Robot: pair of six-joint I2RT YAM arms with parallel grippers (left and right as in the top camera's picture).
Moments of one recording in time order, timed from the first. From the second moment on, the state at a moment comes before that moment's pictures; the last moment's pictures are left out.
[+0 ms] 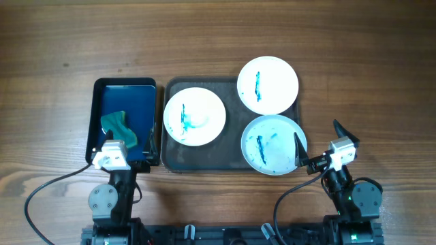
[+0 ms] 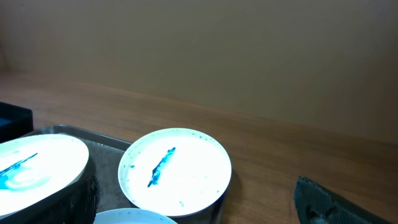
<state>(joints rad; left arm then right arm) 0.03 0.01 0.02 -0.08 0.06 -0.14 0.03 0.03 0.01 0.02 -0.25 -0.10</state>
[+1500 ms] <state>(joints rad) 0.03 1.37 1.35 -0.88 0.19 -0.15 0.03 1.41 1.42 -1.00 -0.59 -0.10</state>
